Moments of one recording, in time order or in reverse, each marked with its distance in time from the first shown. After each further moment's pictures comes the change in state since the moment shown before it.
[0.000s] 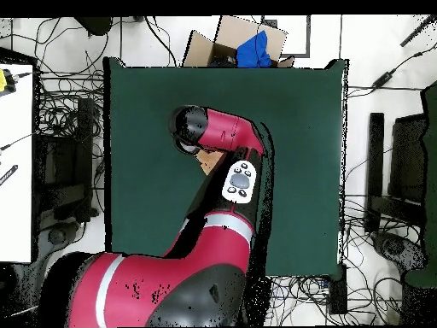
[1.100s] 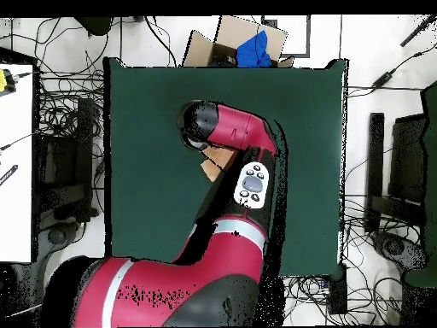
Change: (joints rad) arm -0.033 -0.049 0.000 0.009 0.000 -0.003 0.000
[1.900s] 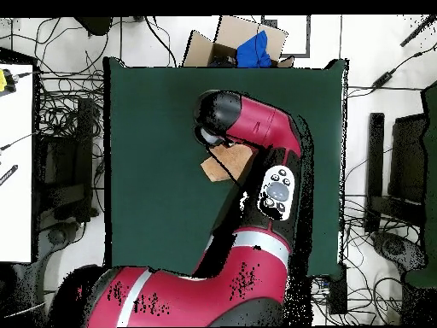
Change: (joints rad) arm -0.054 -0.076 0.000 0.000 0.000 0.140 0.000
